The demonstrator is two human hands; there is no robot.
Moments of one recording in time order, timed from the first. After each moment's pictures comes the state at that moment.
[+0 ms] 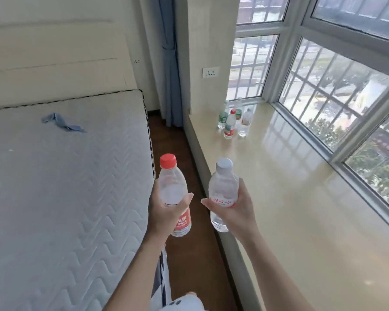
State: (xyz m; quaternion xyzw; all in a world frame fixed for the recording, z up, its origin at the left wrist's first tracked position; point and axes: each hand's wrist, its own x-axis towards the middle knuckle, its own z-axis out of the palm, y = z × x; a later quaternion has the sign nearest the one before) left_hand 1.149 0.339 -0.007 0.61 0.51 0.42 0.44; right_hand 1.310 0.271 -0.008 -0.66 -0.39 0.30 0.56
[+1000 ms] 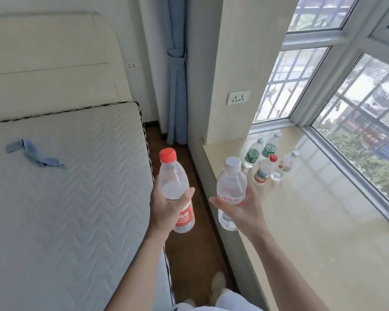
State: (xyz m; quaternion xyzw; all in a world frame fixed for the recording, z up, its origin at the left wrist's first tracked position) left_hand 1.205 0.816 -0.021 0.58 0.51 0.41 0.49; right_hand 1.373 0.733 -0.023 -0.67 -0.39 0.30 0.56
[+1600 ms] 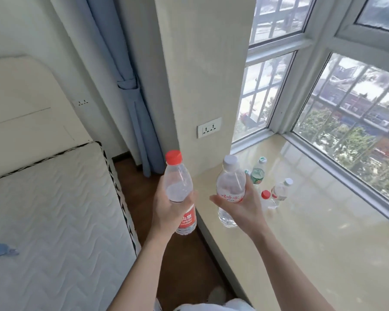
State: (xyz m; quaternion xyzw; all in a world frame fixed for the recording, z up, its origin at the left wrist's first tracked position) left_hand 1.377 1.017 -0.014 0.66 0.39 0.34 0.54; right_hand 1.527 0.904 -0.025 -0.71 -0.31 0.24 0.58
